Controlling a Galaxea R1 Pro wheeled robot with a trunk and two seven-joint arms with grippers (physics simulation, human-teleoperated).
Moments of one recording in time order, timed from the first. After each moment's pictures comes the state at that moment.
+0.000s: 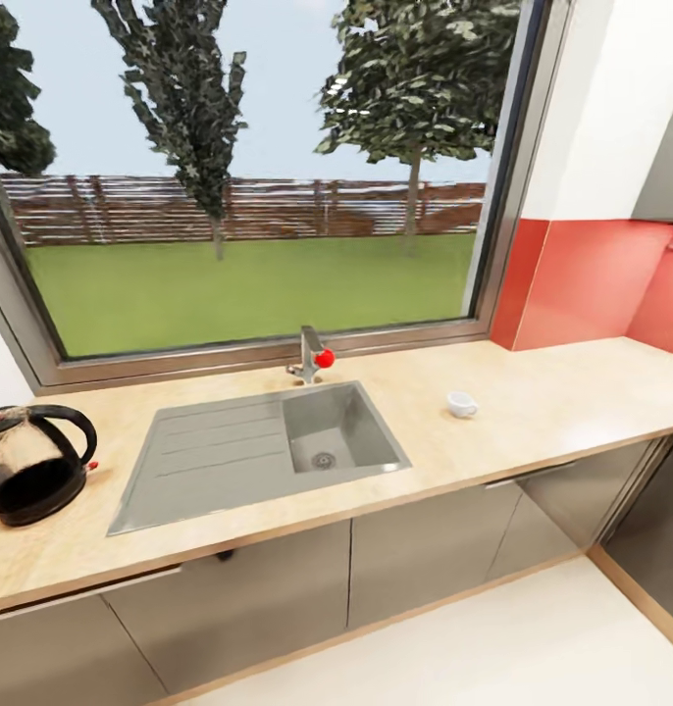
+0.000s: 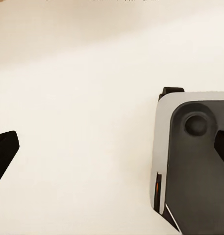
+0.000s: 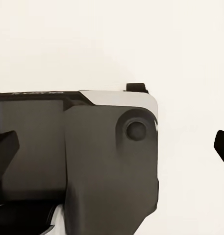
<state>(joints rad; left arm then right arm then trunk) -0.10 0.19 0.17 0.01 -0.11 -0.30 -0.05 -0.23 0.05 0.04 -0.10 -0.07 0.07 -0.03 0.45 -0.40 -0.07</state>
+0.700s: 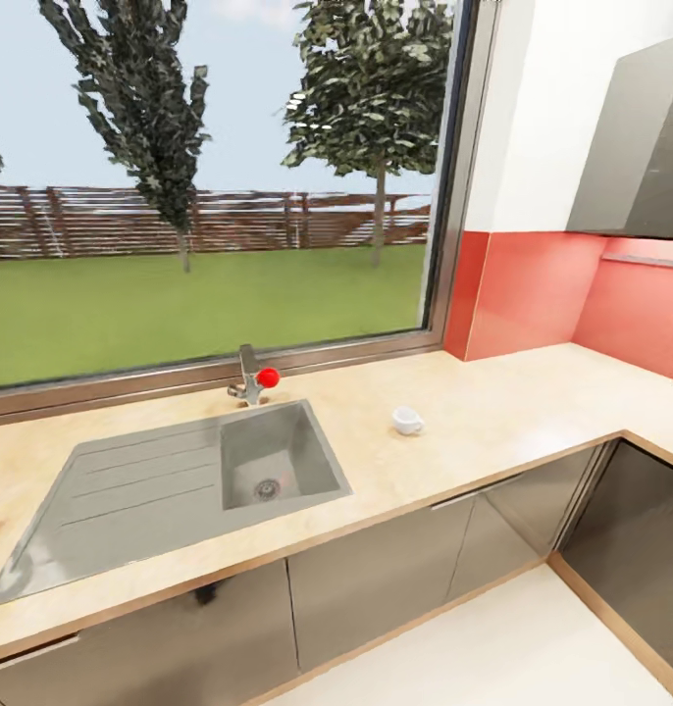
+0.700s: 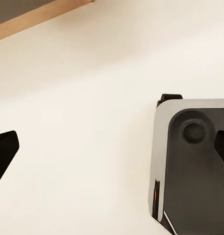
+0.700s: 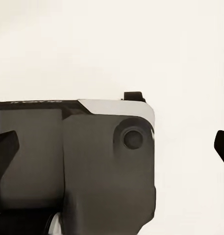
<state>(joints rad) -0.09 0.19 0.17 0.01 -0.11 -0.30 -0.05 -0.23 0.04 0.04 -0.10 -0.07 0.07 -0.03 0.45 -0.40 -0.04</state>
